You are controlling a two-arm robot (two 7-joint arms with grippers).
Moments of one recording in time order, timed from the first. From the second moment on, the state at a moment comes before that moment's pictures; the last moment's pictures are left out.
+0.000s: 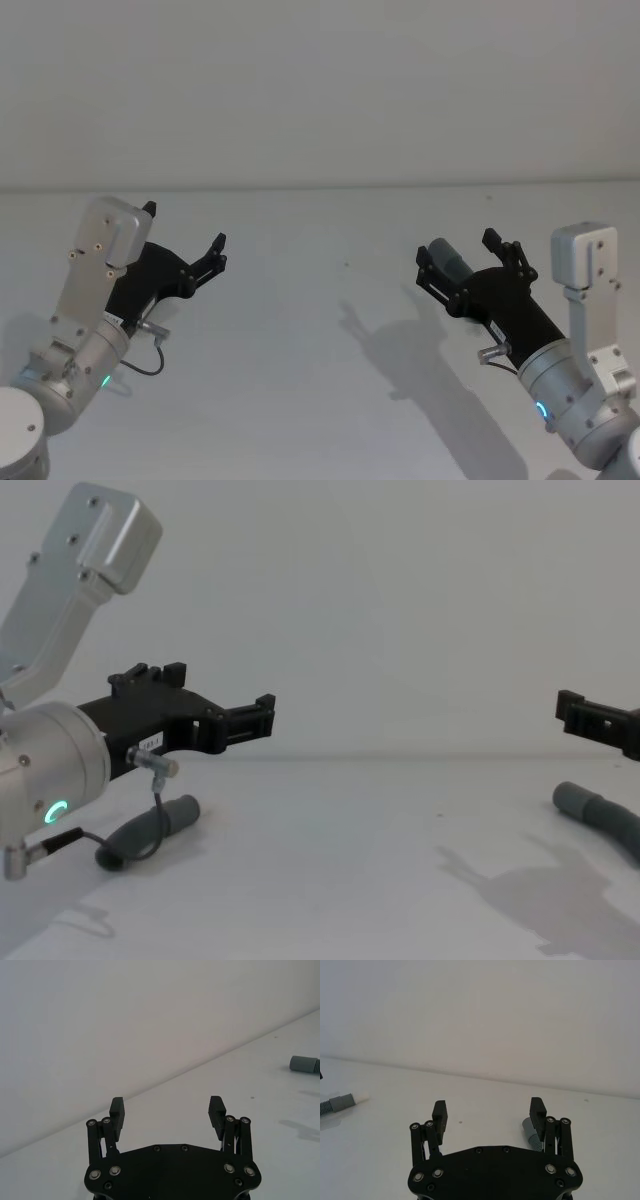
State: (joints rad) left arm -0.24 0.38 0.45 -1.63 -0.20 0.01 -0.01; right arm -0.01 0.34 -0.23 -1.77 0.29 0.03 0.07
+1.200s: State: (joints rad) left arm -0.24 0.38 0.45 -1.63 -0.20 0.01 -0.01; right arm -0.01 0.34 -0.23 -1.77 0.29 0.03 0.07
